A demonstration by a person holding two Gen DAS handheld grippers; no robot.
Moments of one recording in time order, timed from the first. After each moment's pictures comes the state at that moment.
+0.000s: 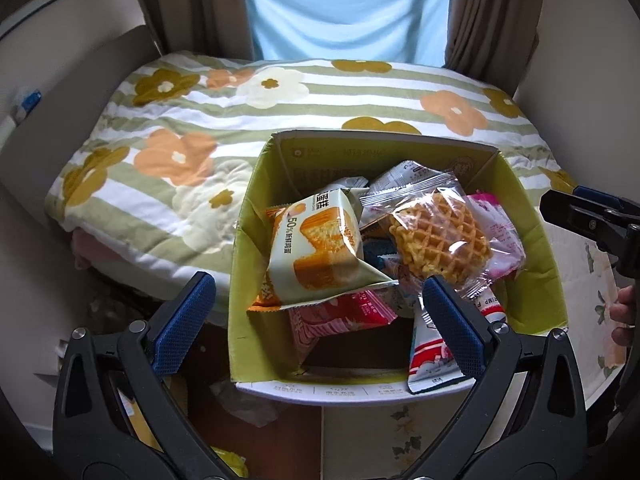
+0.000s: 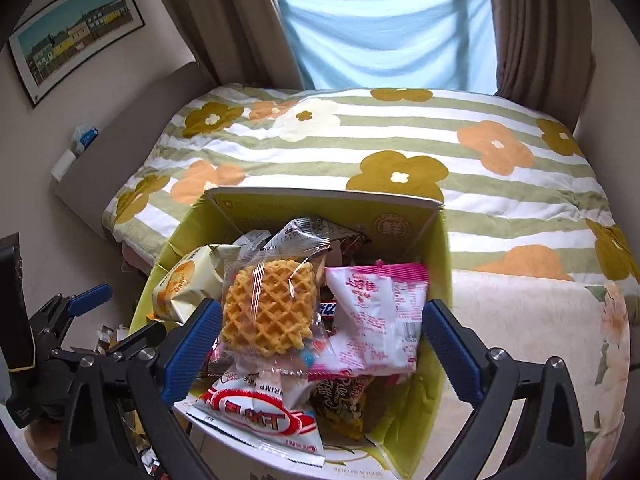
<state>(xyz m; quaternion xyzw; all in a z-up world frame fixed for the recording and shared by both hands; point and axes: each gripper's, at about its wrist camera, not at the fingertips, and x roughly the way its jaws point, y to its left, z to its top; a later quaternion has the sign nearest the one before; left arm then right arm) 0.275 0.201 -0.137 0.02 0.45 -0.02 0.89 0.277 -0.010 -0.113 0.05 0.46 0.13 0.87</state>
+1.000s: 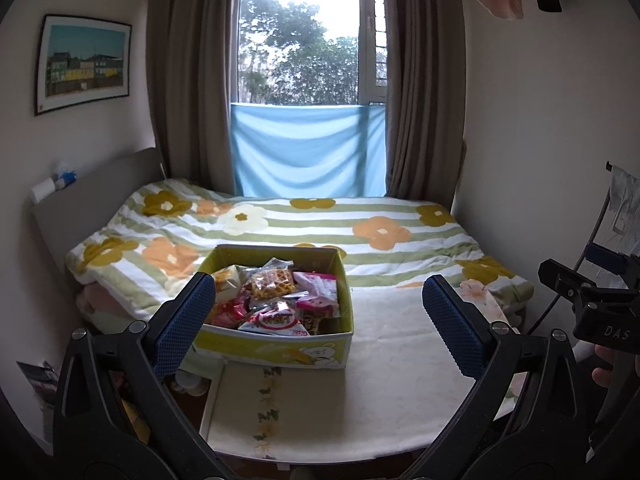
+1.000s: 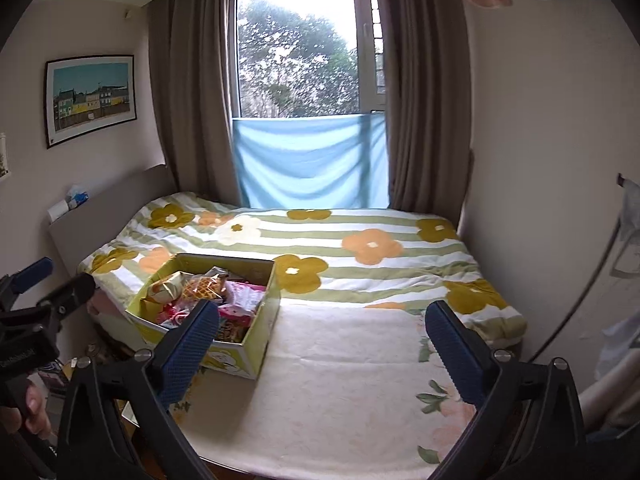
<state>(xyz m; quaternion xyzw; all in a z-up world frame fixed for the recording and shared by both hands) -0.014 0.034 0.019 0.00 0.20 -0.04 0.98 -0.019 -0.168 0.024 0.00 0.25 0.00 0.97</state>
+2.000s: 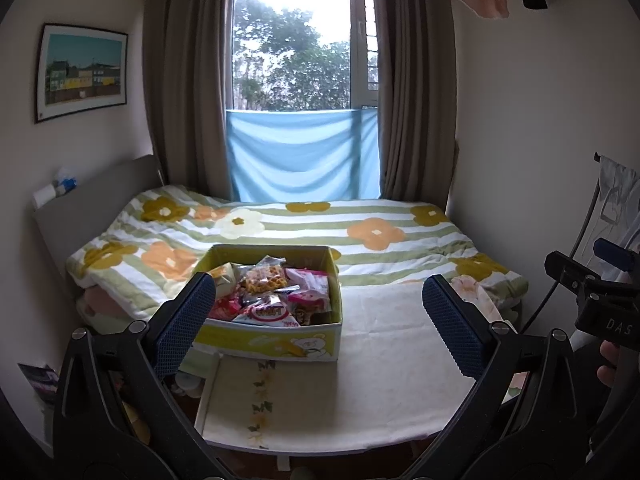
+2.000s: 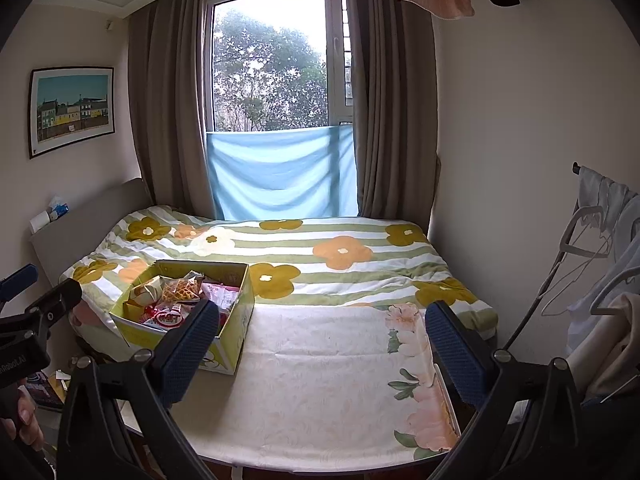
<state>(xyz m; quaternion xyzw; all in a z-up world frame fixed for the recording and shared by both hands) -0.042 0.020 0.012 0.01 0.20 -0.05 0.98 -0.055 -0.180 0.024 0.01 0.23 -0.04 0.97</state>
